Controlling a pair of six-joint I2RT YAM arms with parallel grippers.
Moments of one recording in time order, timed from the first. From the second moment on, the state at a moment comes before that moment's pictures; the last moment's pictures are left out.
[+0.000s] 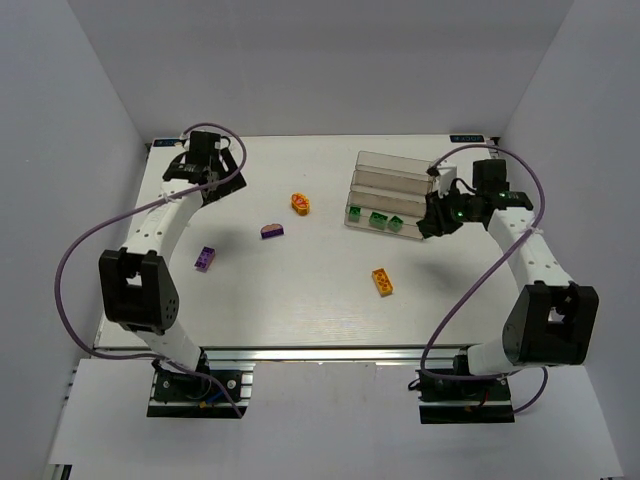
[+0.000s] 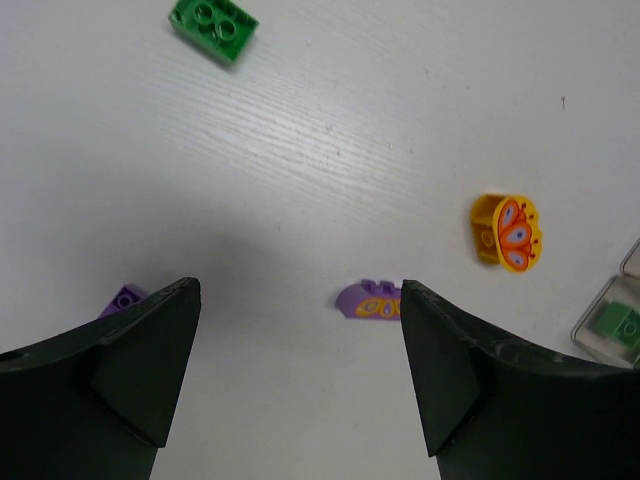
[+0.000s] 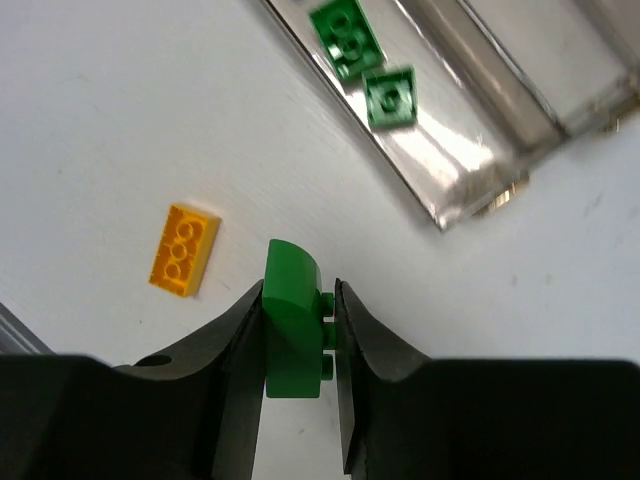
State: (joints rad) left arm -0.16 1.64 1.43 -0.63 -0.22 -0.52; right arm 0.00 1.44 1.16 -0.72 -0.58 -0.46
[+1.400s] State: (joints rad) left arm 0.06 2.21 1.93 -0.71 -0.06 -0.71; right arm 0.17 1.61 1.30 -0.42 -0.63 -0.45
